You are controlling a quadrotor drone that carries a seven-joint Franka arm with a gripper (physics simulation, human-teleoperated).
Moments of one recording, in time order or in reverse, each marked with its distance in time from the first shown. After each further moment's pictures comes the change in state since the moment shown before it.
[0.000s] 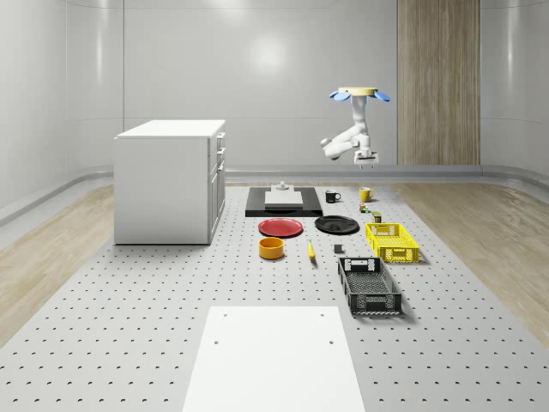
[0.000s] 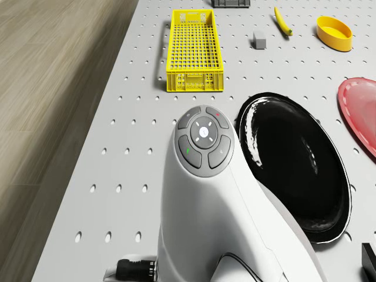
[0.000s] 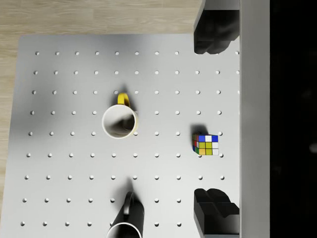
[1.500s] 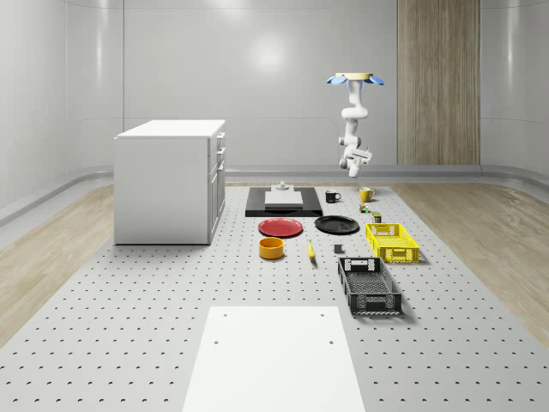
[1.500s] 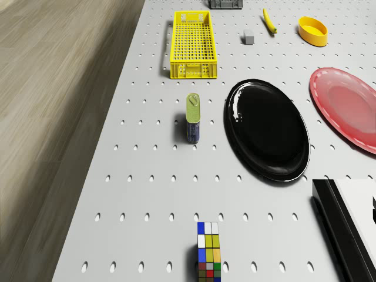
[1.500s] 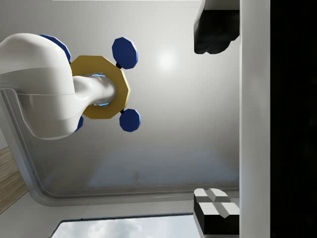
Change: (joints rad) arm 0.923 0.305 -1.053 0.810 1.739 0.231 -0.720
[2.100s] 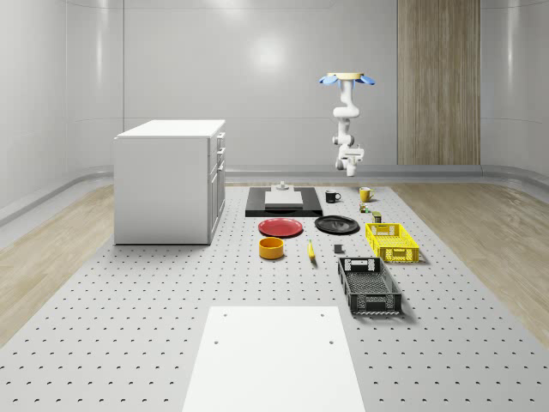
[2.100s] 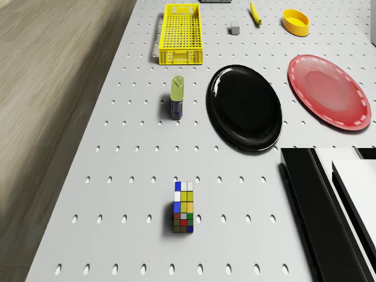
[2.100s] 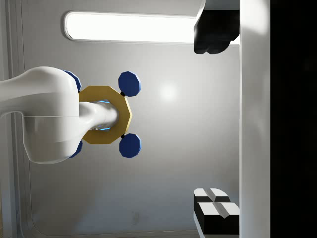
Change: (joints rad) arm 0.047 0.012 -0.152 0.029 0.214 -0.013 -0.029
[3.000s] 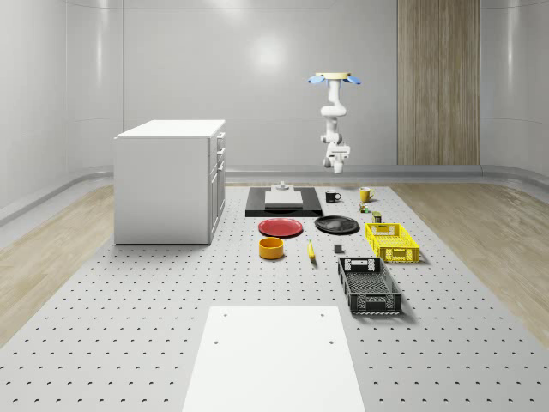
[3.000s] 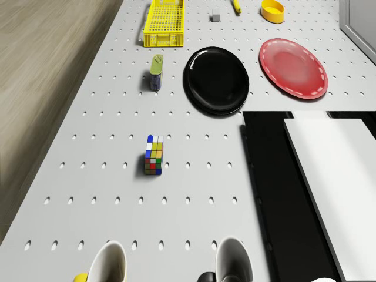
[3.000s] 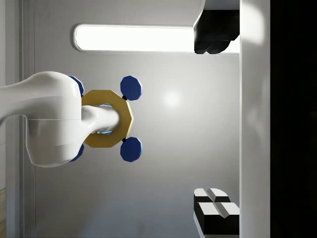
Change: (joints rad) arm 0.008 0.010 -0.023 0.010 0.031 -0.014 -0.004
